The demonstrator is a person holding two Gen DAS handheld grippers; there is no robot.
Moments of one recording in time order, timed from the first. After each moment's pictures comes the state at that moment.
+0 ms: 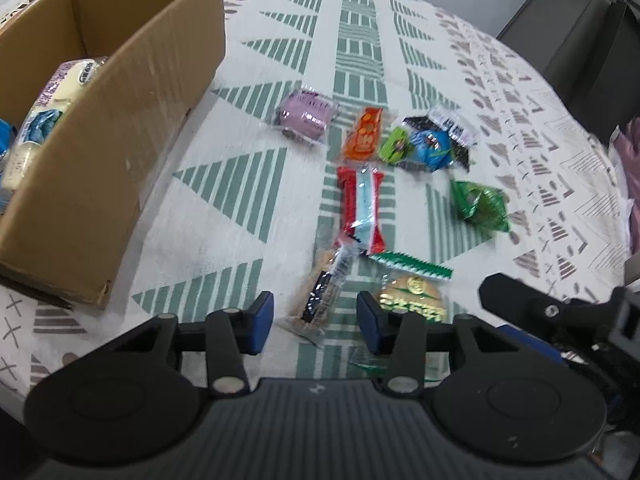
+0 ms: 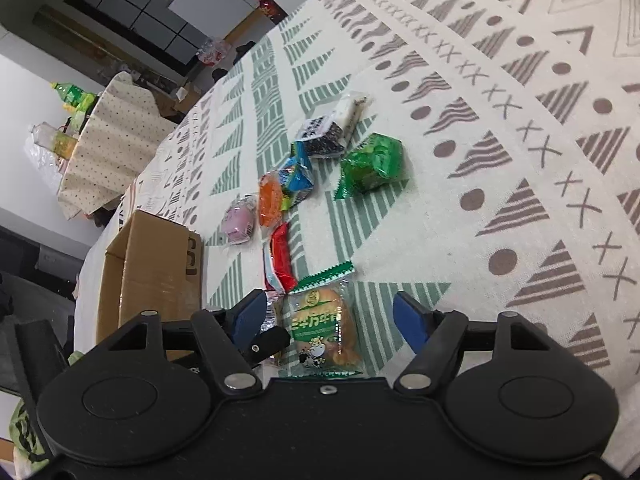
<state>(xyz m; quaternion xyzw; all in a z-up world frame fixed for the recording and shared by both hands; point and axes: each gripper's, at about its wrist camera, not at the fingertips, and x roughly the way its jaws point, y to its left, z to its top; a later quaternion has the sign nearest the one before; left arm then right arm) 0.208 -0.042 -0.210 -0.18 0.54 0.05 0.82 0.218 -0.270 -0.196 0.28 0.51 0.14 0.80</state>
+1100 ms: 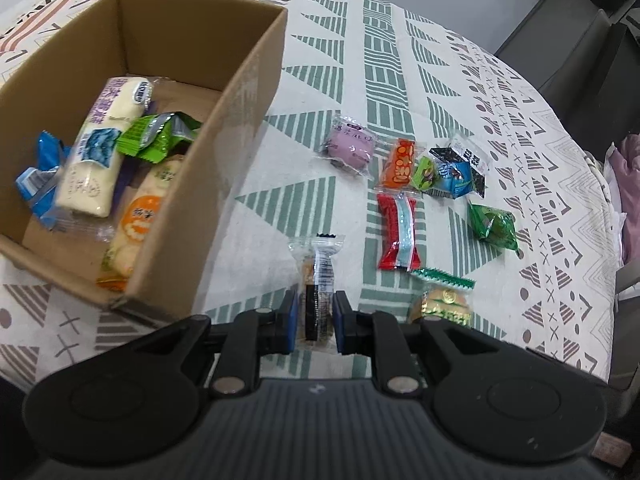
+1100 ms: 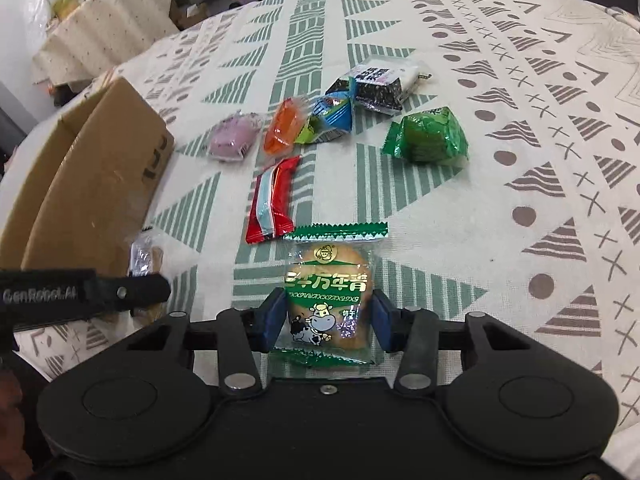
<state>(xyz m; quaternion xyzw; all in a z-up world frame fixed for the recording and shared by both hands) 0.188 0.003 -0.183 -0.20 0.53 0.05 0.82 0.214 -0.195 -0.209 0.06 0.52 0.15 0.84</state>
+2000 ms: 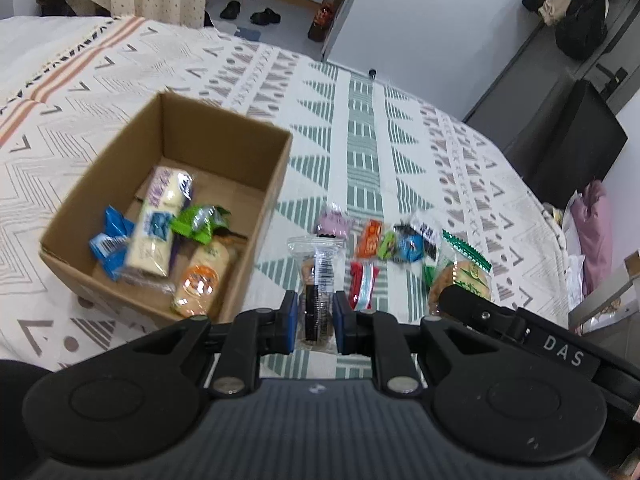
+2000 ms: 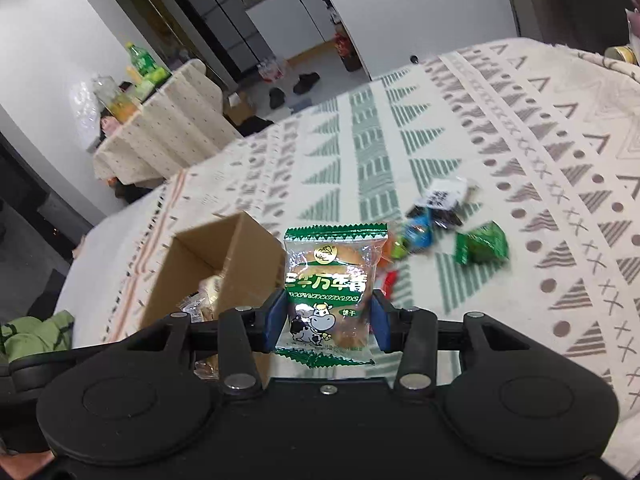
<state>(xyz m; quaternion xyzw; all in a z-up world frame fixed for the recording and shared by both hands) 0.154 0.032 -0.089 -0.21 0.45 0.05 0.86 0.191 -0.189 -0.097 0.16 0.42 0.19 0.87</state>
